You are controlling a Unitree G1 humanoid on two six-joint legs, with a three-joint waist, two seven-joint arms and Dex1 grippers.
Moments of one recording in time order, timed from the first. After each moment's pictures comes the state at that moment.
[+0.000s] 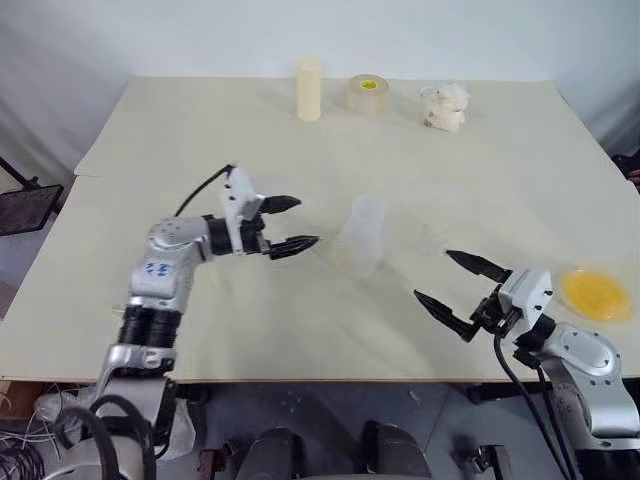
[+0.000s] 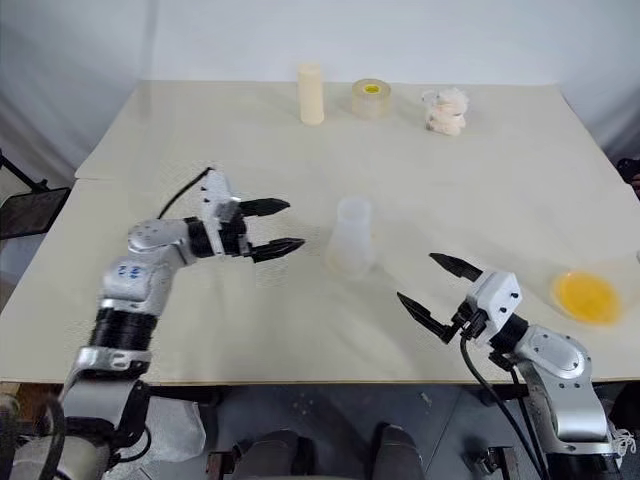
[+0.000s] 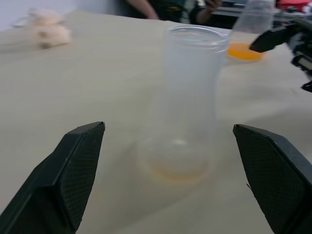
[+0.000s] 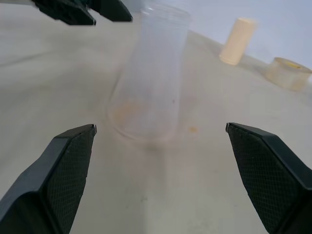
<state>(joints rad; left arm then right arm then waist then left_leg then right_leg) -0.68 0.48 0.05 0.19 -0.31 0.33 -0.98 0.00 -0.60 -0.17 -0.19 0.43 -0.08 0.87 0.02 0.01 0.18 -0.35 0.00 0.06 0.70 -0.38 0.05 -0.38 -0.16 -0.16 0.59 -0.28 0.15</state>
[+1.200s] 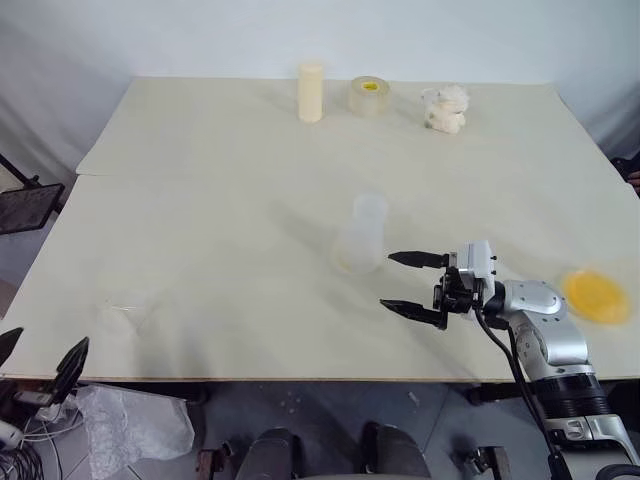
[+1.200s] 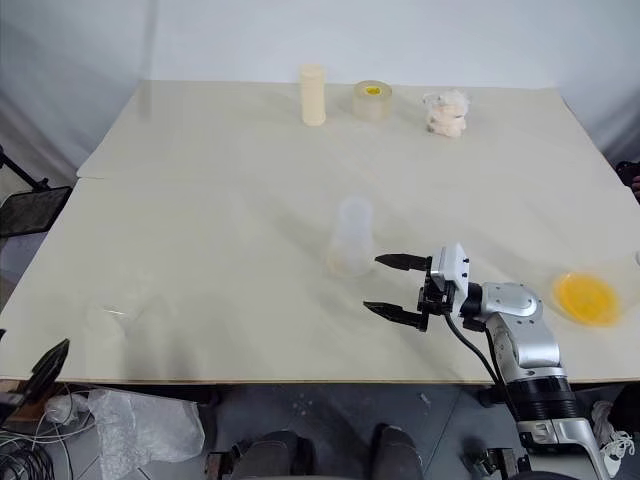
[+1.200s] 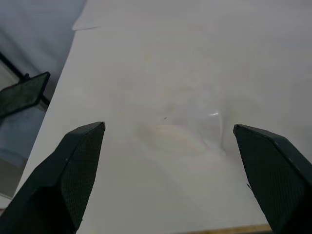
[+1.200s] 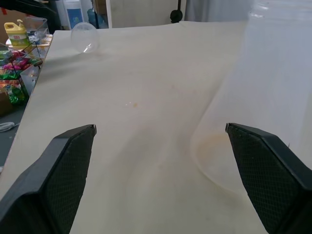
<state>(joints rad) 0.50 0.46 0.87 -0.52 -0.42 0.33 -0.55 -0.36 -0.56 -0.01 0.13 0.48 0.00 1.26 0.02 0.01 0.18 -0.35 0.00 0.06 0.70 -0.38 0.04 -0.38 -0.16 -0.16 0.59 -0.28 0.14</state>
